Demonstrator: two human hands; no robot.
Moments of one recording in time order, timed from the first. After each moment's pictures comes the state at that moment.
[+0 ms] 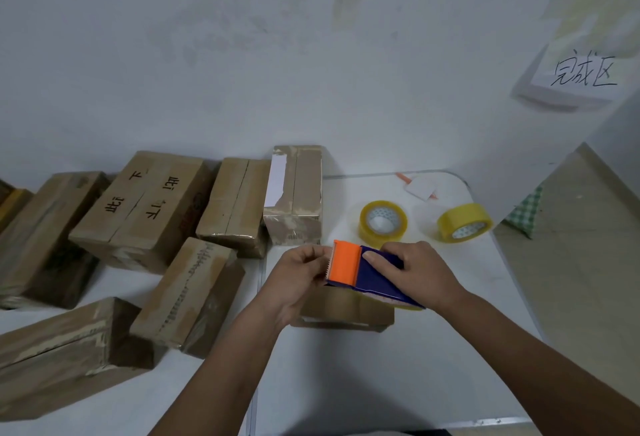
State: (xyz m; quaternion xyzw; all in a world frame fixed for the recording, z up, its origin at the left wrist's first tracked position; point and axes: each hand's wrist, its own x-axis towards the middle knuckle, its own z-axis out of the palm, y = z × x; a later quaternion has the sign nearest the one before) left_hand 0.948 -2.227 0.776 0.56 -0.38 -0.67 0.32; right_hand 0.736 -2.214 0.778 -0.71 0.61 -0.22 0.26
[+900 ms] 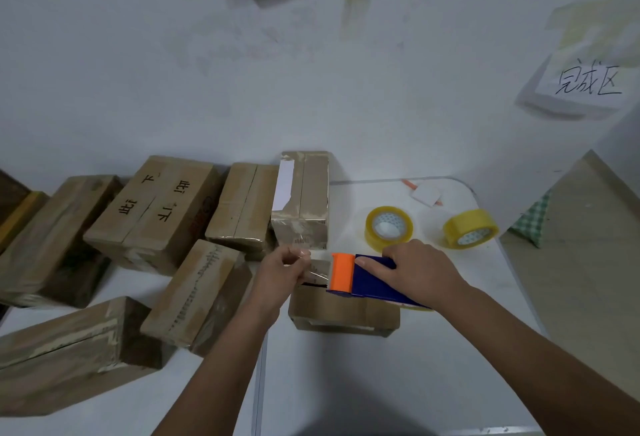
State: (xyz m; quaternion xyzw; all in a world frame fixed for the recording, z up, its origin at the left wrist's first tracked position) left_hand 0.984 -2.234 0.753 0.65 -0.44 -0.53 0.32; right_hand 0.752 -2.223 0.798 -0.75 0.64 -0.02 0.17
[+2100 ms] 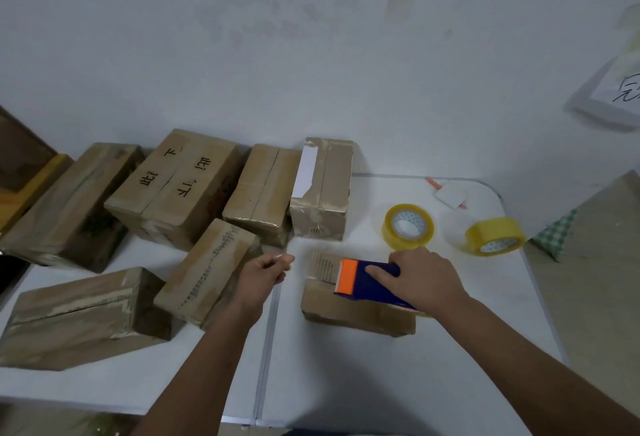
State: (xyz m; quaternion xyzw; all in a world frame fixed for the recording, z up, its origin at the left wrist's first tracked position) left_hand 1.041 -2.231 0.689 0.67 -0.36 -0.53 0.38; right_hand 0.769 -2.235 0.768 -0.74 0.65 0.03 0.15
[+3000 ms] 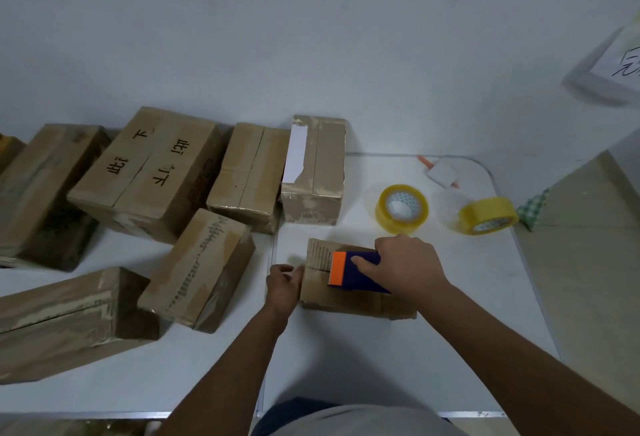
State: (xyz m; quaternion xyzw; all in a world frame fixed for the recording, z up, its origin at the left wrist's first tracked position) left_hand 1.006 -2.230 0.612 0.70 -0.31 -0.57 0.28; right_hand 0.806 -2.245 0.770 -0.72 0.67 0.12 0.12
